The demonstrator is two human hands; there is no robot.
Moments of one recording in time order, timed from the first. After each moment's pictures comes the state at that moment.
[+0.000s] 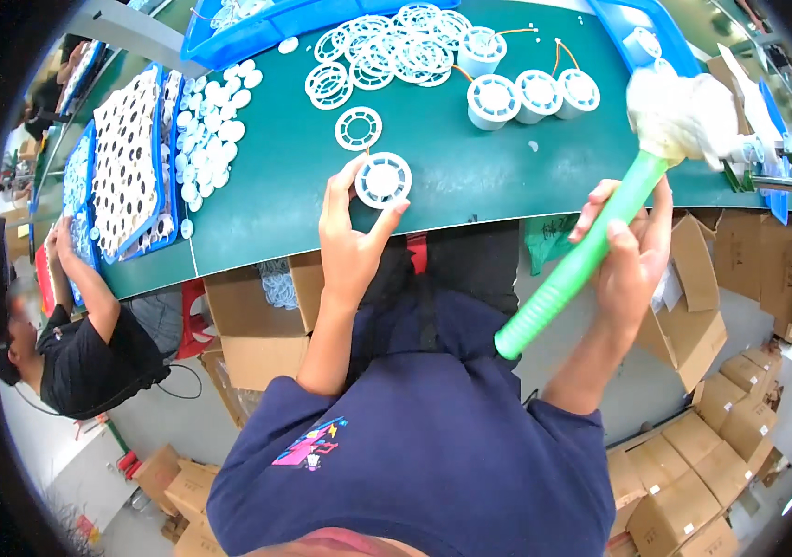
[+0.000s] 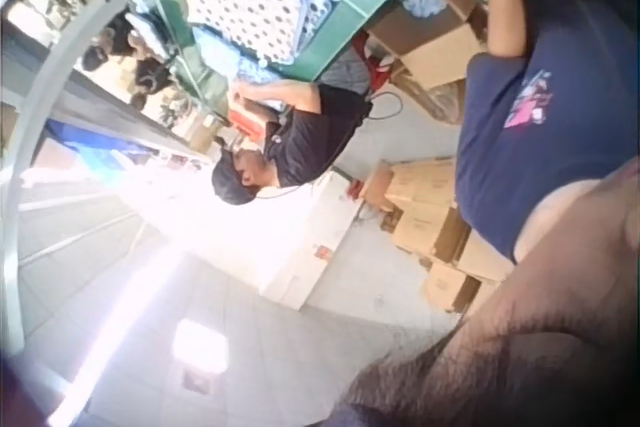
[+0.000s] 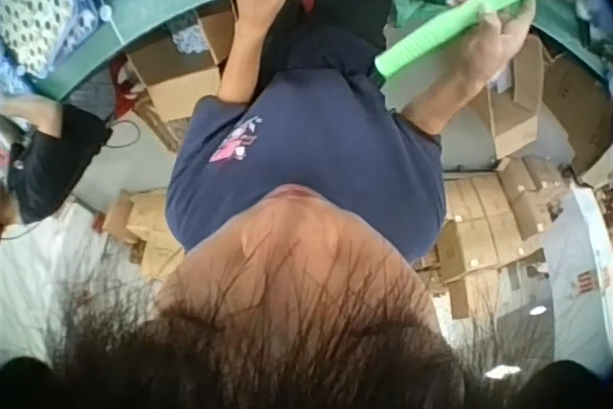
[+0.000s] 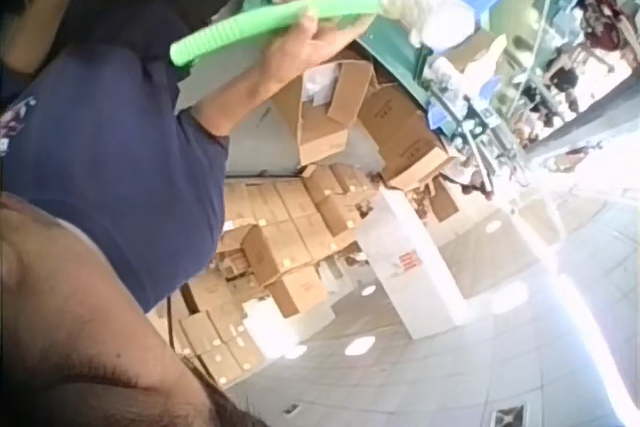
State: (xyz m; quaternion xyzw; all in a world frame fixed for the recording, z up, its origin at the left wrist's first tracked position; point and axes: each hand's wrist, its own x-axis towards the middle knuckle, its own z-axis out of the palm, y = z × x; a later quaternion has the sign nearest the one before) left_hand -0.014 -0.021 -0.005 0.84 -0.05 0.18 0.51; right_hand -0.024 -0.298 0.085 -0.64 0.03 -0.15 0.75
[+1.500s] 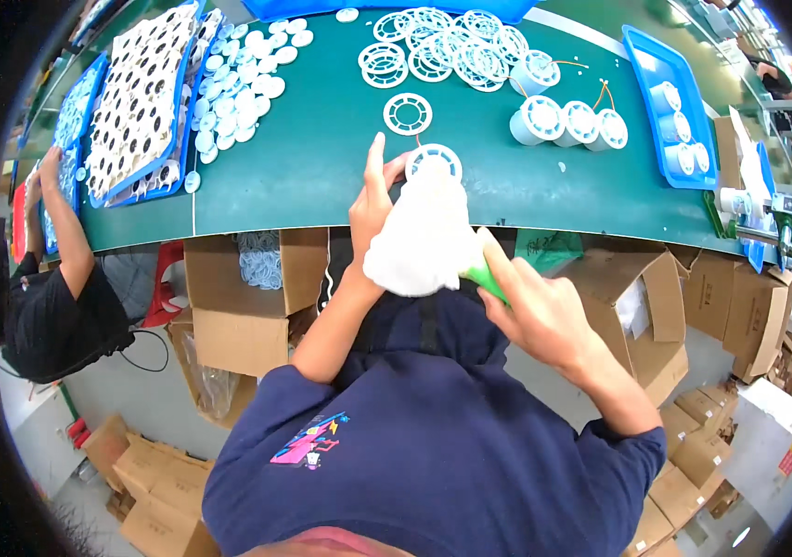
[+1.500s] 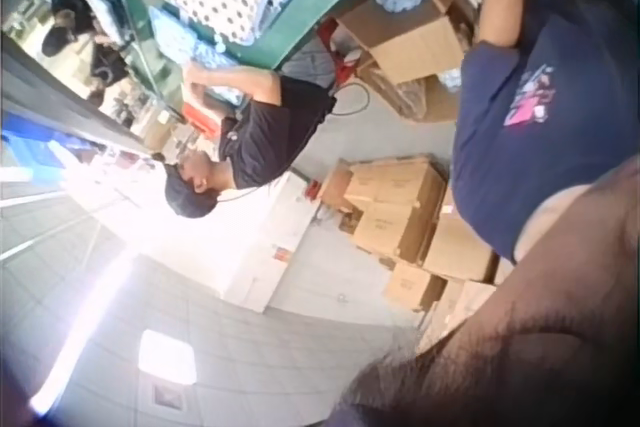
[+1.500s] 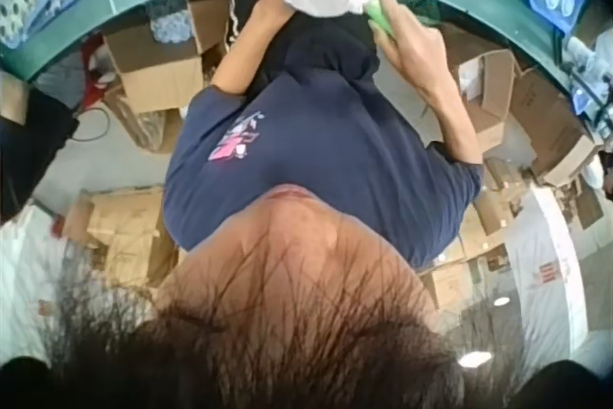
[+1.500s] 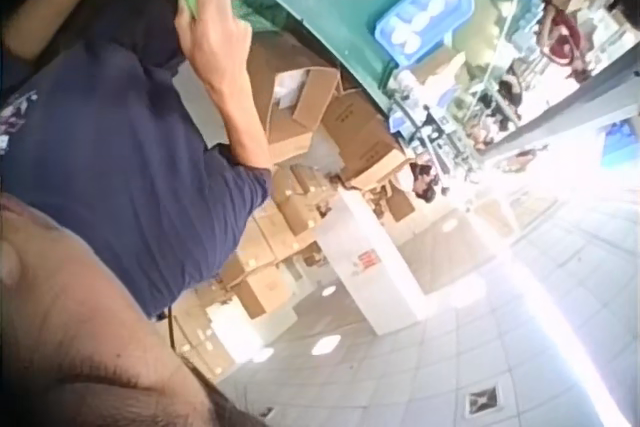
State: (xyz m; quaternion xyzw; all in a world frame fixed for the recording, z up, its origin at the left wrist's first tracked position) left_hand -0.018 -0.026 -0.030 0.83 -0.01 0.25 0.50; right_hand -0.052 -0.246 0.087 -0.90 -0.37 0.06 0.22
